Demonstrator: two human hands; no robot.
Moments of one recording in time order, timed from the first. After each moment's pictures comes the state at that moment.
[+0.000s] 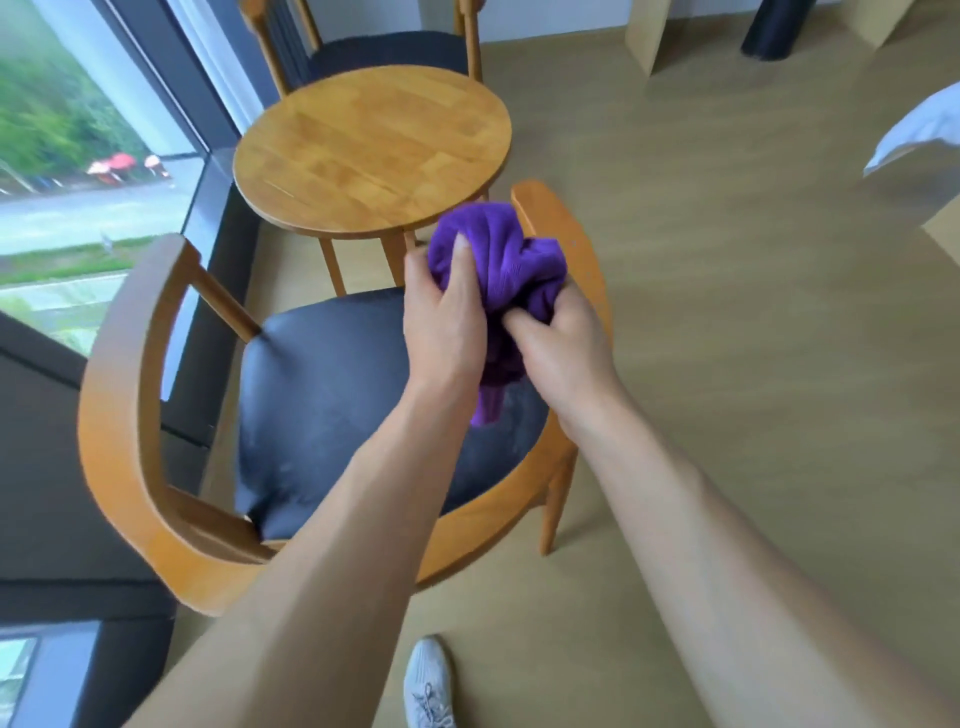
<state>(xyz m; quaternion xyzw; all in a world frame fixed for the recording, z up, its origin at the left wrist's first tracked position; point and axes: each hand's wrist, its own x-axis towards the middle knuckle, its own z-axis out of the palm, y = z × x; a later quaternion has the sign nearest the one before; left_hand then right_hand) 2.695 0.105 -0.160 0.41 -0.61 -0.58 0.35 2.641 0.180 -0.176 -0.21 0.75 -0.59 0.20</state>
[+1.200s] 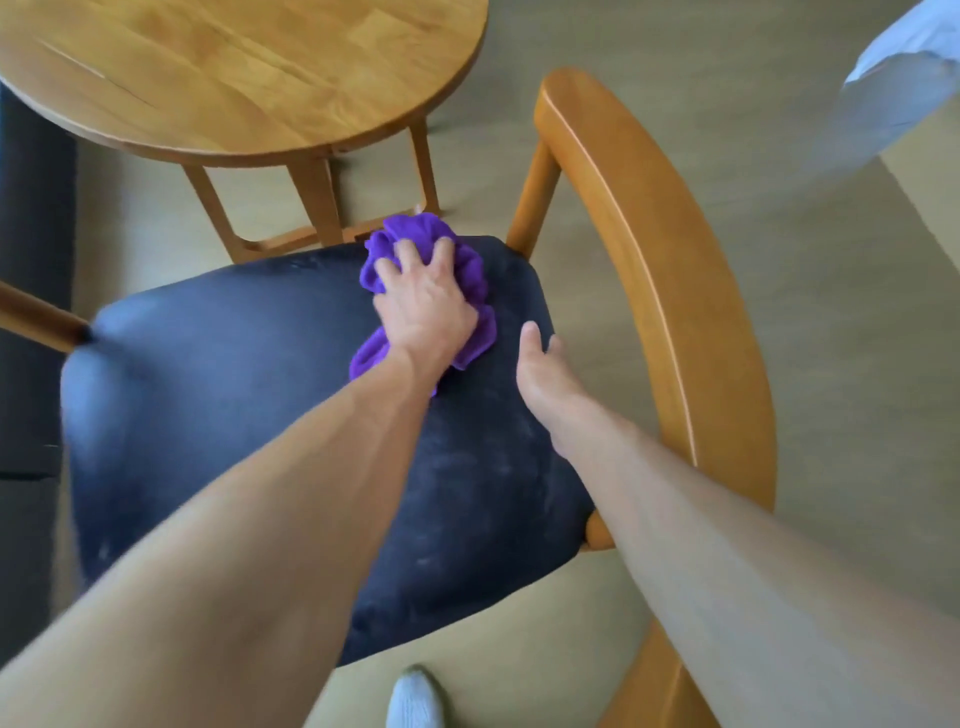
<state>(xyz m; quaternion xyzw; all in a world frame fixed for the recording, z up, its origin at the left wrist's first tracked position) 2.573 -0.073 -0.413 0.37 -0.91 -0.18 0.03 2.560 0.066 -0.386 0.08 0.87 -0.32 0.37</state>
